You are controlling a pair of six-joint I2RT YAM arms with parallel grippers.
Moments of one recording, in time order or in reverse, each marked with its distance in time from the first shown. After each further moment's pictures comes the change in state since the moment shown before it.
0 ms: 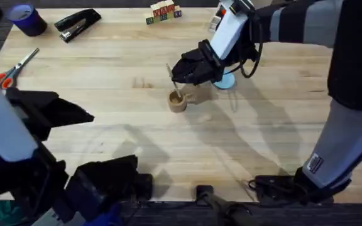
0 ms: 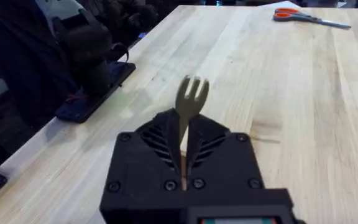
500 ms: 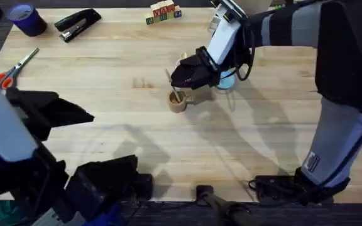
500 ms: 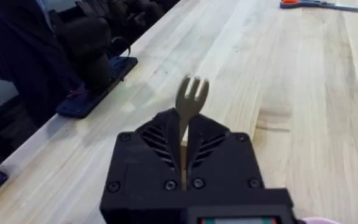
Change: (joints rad) left arm 0.000 0.000 0.000 0.000 0.000 0.000; right arm 0.009 0.060 0.000 0.010 -0.001 0.000
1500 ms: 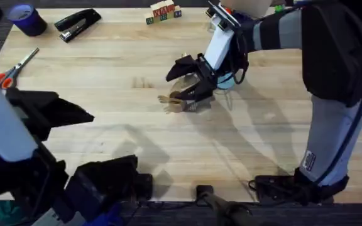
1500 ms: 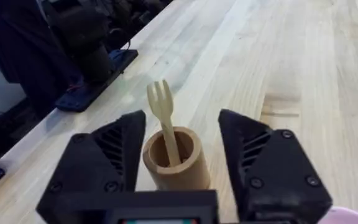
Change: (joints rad) left arm 0.000 0.000 0.000 0.000 0.000 0.000; right arm 0.006 0.069 0.000 0.021 -0.002 0.000
